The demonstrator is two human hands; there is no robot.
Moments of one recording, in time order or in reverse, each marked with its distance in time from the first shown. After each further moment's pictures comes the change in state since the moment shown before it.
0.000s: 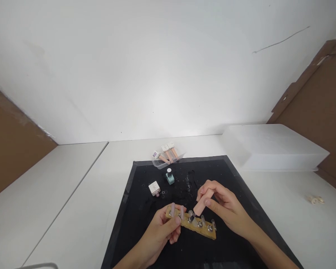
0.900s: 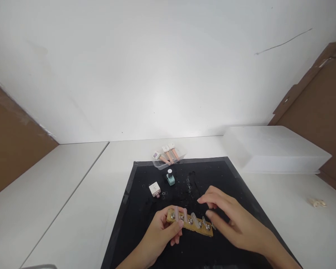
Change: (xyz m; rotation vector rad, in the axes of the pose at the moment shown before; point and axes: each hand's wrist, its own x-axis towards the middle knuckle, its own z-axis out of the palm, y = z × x) left_hand 0.002 -0.002 -0.005 0.212 0.028 0.052; right_hand -0.012 -0.016 -0.009 -0.418 -0.213 -0.067
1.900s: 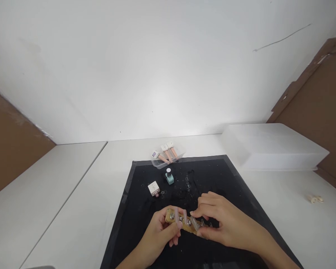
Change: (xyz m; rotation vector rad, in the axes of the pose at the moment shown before) left_hand 0.000 -0.001 -0.004 0.071 -0.032 0.030; right_hand 0.014 -0.002 0.010 -0.254 -0.207 0.001
